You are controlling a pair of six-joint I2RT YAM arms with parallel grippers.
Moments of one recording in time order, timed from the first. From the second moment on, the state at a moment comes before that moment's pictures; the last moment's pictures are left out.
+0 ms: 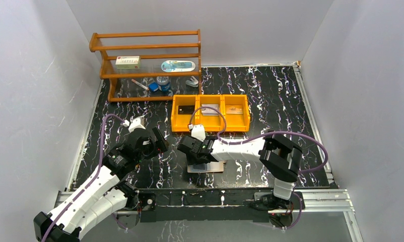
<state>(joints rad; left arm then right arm) -0.60 0.71 0.59 -0.66 -0.25 -0.85 1.22 1.79 1.15 -0.55 0.39 0.89</state>
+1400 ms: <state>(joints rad) -0.61 1.14 0.56 -0.31 0.28 -0.74 1.01 1.45 0.54 0.21 -0.01 1.09</state>
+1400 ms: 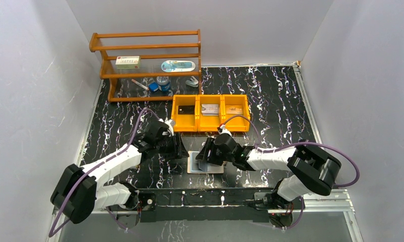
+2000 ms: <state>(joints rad) -0.76 1.42 0.65 -0.21 0.33 -0.73 0.97 1.41 0.42 0.34 -0.06 1.19</state>
